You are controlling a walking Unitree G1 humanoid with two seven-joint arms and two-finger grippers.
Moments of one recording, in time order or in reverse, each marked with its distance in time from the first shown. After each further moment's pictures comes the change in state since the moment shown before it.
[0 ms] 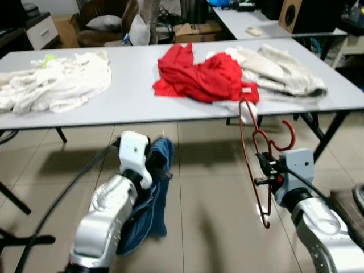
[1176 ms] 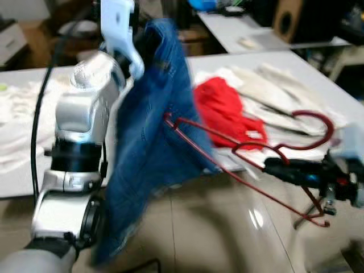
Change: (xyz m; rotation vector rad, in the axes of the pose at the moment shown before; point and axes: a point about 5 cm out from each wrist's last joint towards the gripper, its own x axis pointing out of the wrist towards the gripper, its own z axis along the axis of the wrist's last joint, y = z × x) left arm 0.080 0.040 0.182 0.163 -0.338 -0.180; right arm -0.054 -0.034 0.101 -0.361 0.058 0.852
